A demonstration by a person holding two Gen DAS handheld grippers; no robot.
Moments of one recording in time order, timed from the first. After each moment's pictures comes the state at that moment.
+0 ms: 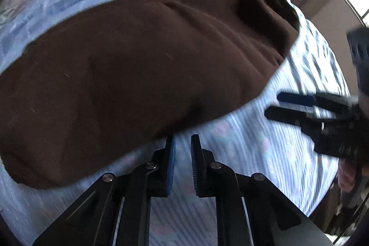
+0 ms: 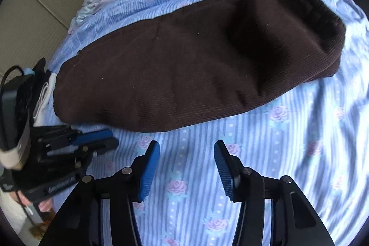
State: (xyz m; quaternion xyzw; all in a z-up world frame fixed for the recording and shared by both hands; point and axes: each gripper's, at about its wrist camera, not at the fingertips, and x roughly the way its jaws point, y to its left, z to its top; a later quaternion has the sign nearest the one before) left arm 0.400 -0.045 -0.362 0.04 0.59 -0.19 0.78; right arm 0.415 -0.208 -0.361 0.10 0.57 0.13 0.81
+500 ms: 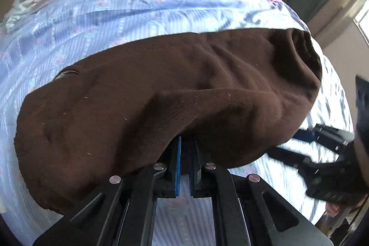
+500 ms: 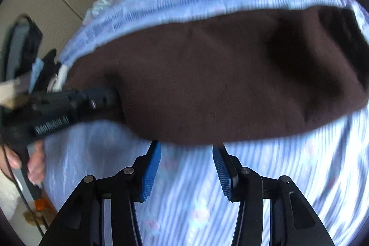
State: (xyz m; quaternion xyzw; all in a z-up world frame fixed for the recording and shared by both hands) left arm 0.448 -0.009 -0.343 -0.01 0.57 -0.14 0.81; right arm 0.450 -0.171 -0.353 0.07 0.54 0.18 0.82
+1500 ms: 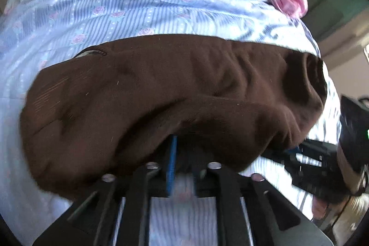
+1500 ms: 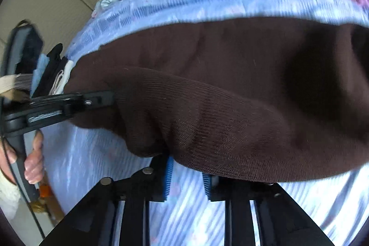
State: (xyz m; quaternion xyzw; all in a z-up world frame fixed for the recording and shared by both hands) left arm 0.453 0.023 -0.334 -0.06 0.60 -0.11 0.79; right arm 0.475 -0.167 -0.370 0.08 0.58 0.22 0.78
